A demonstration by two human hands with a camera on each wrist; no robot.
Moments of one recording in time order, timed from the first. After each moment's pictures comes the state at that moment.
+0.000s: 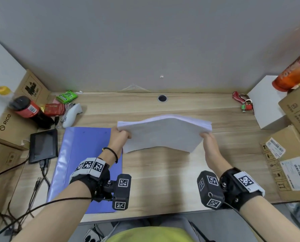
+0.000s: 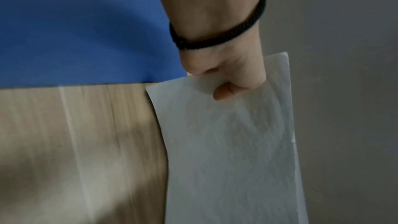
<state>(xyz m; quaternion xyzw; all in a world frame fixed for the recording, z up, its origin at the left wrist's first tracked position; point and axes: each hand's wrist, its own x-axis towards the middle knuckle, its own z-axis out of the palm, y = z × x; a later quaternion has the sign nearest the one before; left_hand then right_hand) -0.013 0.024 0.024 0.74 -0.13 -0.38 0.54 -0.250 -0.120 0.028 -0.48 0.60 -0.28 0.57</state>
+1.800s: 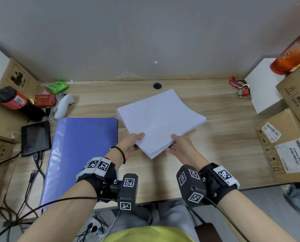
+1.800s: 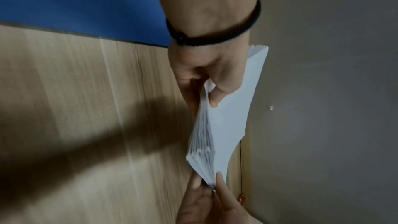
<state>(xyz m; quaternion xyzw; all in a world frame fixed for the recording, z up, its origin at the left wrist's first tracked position) -0.062 0.026 -0.005 0.64 -0.06 -0.57 0.51 -0.229 -0.065 0.002 -0.32 0.50 -0.18 0.78</state>
